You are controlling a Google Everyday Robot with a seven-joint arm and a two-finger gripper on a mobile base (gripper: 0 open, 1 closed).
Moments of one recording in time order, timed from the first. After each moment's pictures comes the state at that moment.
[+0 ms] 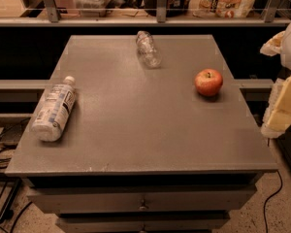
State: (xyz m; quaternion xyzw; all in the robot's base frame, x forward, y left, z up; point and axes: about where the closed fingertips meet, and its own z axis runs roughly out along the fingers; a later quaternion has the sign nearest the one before) arm 0.438 -0.217 0.976 -0.60 0.78 -0.03 0.16
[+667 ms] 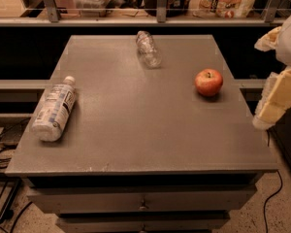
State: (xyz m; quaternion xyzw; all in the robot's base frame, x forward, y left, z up) arm 0.455 -0.211 0.977 -0.60 0.77 -0.01 0.19
